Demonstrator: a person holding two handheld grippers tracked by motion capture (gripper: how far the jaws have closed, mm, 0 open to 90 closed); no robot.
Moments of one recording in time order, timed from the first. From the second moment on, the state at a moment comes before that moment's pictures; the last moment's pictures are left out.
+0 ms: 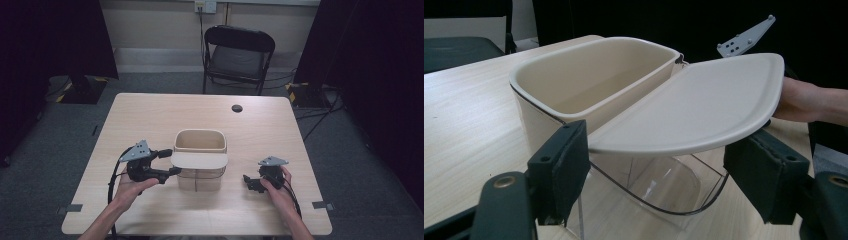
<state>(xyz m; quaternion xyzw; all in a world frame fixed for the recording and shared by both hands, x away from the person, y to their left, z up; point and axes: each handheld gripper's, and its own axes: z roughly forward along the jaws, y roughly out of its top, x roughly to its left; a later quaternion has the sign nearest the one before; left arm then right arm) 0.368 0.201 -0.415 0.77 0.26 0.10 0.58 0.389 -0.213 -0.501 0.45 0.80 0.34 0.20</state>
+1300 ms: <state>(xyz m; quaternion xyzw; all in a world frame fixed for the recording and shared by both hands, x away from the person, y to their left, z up) 0.378 0.195 -0.410 0.76 0.26 0.10 0.59 0.389 -0.213 -0.501 0.45 0.80 0.34 0.20</state>
